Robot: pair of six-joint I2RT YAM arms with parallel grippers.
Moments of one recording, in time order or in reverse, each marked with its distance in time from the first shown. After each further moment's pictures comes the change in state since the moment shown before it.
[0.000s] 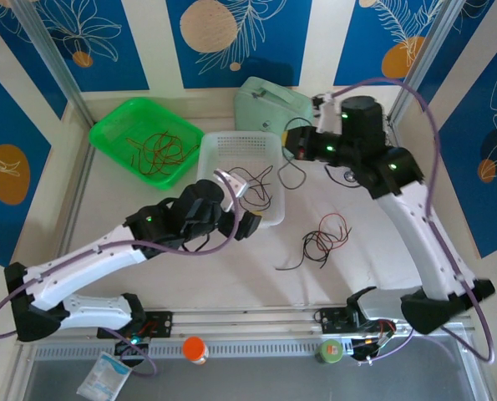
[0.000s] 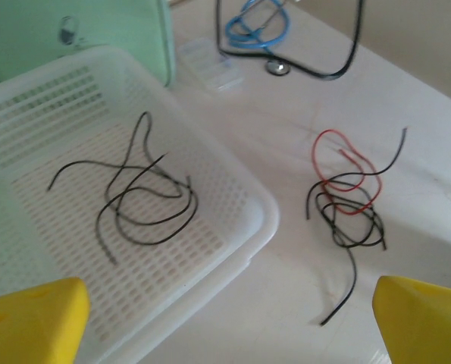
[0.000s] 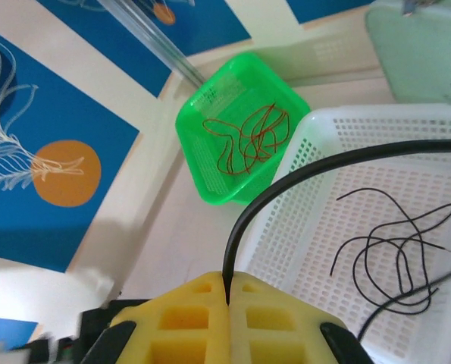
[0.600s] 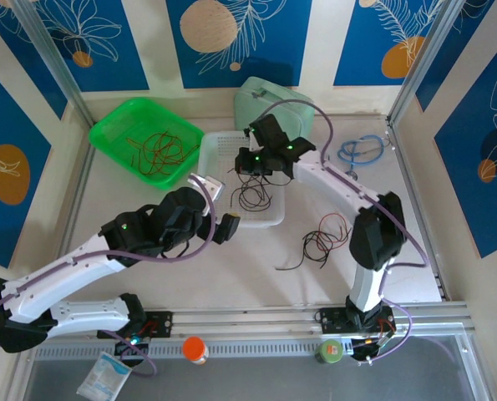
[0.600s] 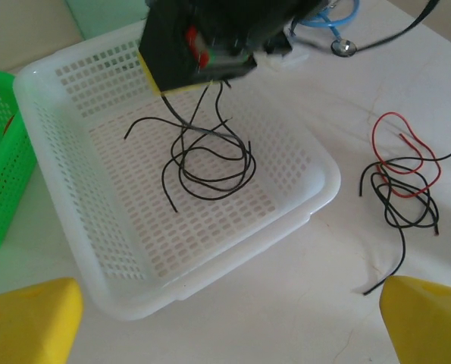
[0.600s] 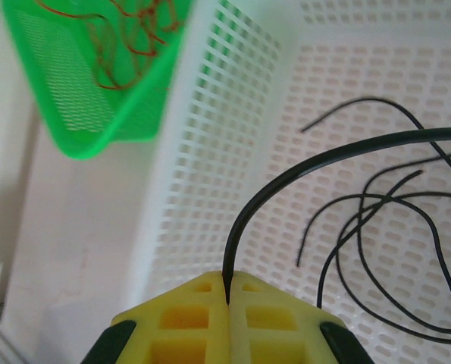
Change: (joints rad) left arm 0.000 -0.112 -0.019 -0.160 -0.119 -0.072; right arm 0.149 0.535 -0.009 0.137 0.137 0.055
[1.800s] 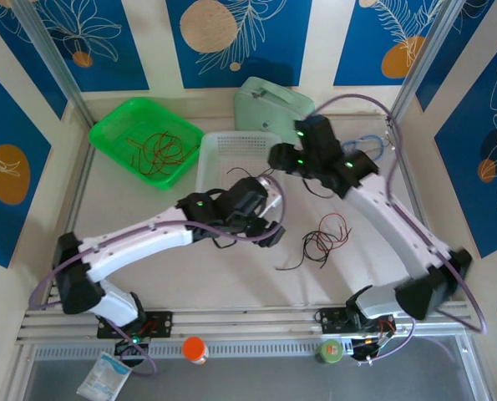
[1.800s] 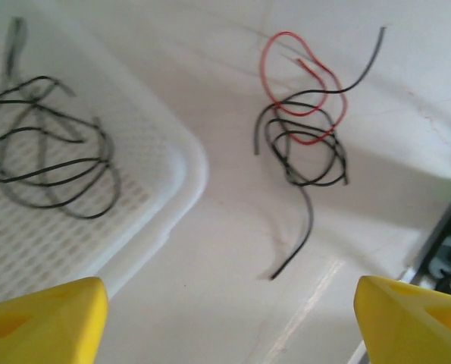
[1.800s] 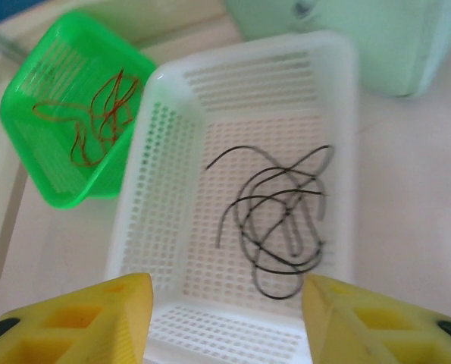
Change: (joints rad) left arm -0.044 0.478 0.220 0.071 0.334 0.045; right arm -0.069 -0.505 -0.179 -0.166 0.269 0.033
